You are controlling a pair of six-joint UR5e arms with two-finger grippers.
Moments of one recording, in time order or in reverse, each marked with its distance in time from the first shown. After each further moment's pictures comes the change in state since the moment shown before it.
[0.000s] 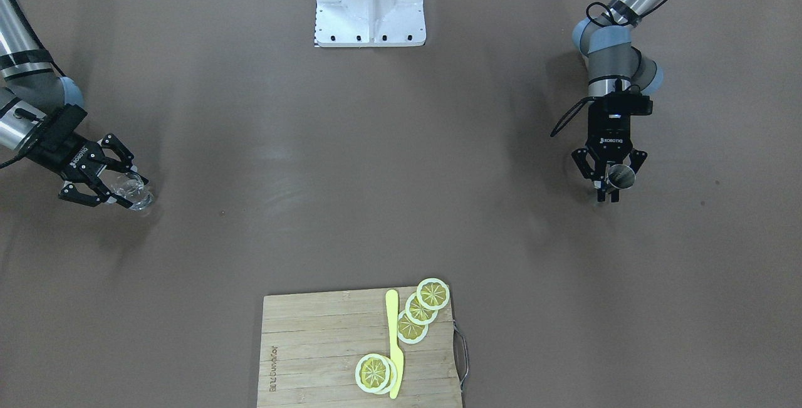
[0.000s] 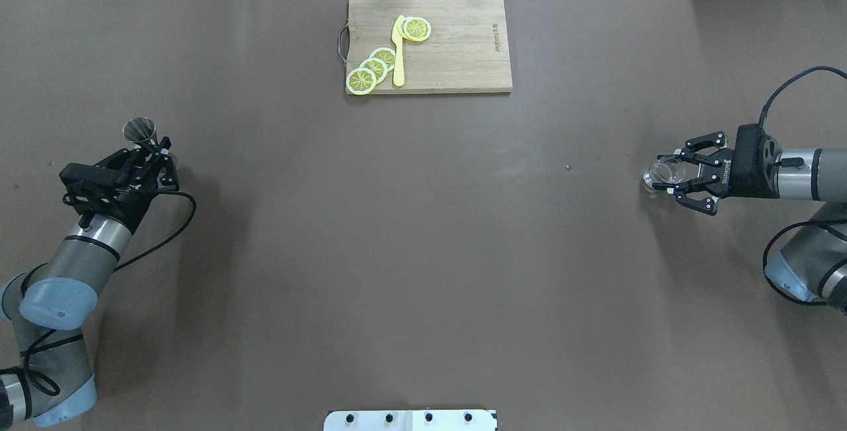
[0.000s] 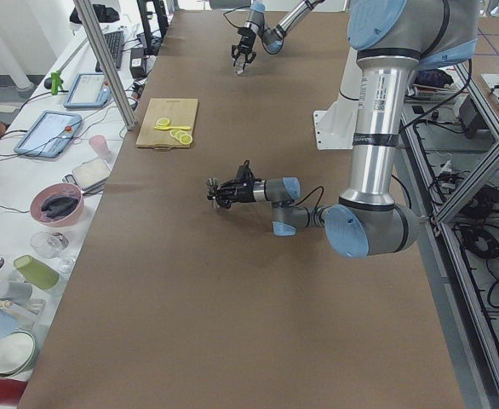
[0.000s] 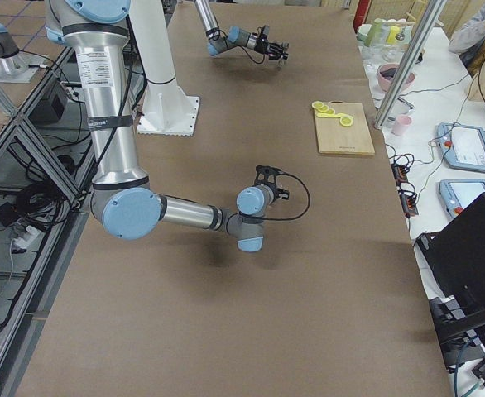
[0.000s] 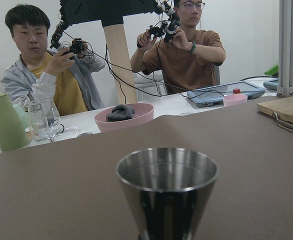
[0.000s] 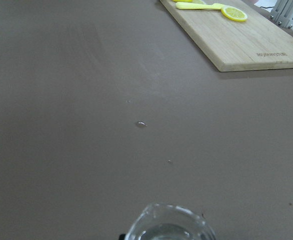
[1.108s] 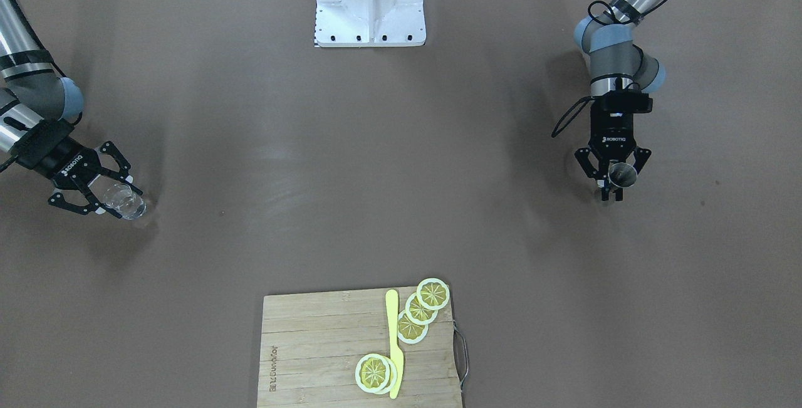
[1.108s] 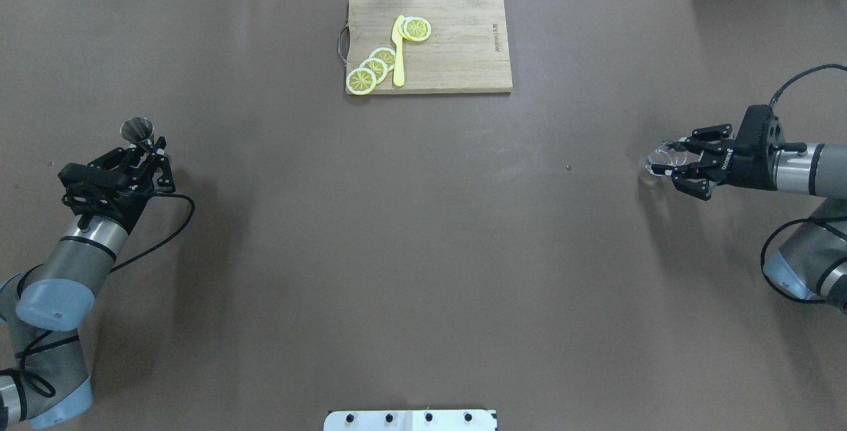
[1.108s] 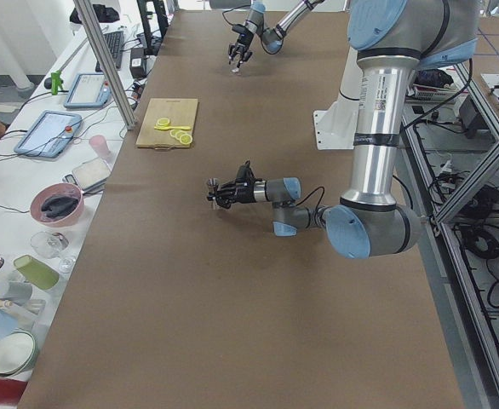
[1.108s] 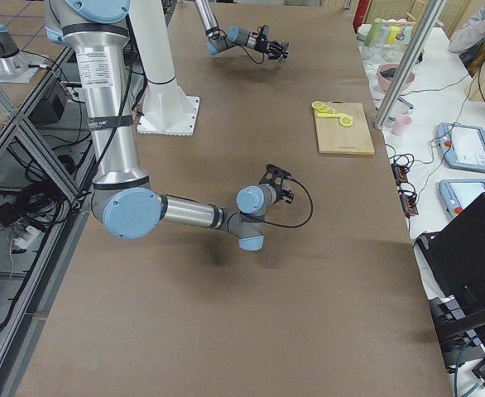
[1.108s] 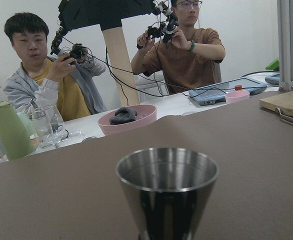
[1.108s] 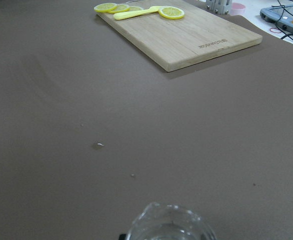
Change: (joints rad) left arm 0.000 0.012 -0.013 0.014 0.009 0.069; right arm 0.001 0.005 0.004 -0.001 -0.081 0.255
